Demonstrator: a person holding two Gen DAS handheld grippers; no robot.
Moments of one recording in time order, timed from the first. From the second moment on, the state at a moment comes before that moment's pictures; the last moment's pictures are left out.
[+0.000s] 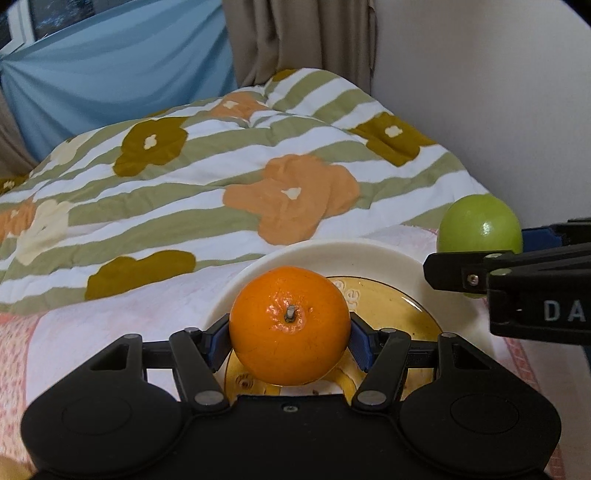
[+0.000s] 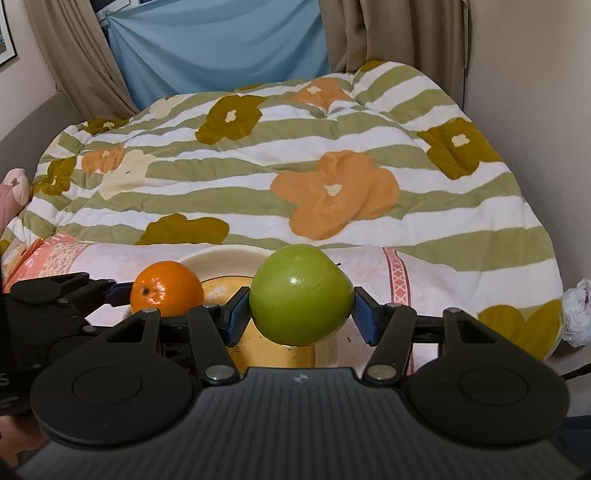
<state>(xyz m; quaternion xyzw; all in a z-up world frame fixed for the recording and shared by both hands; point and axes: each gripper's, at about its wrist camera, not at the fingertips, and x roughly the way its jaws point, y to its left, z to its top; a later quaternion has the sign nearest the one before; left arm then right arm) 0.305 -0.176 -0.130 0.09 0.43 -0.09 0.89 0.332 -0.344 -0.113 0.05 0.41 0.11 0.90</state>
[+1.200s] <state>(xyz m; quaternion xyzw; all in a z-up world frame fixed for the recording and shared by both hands) 0.260 -0.139 -0.116 0.06 0.45 -0.06 0.89 0.337 -0.299 -0.146 -0.09 0.39 0.20 0.89</state>
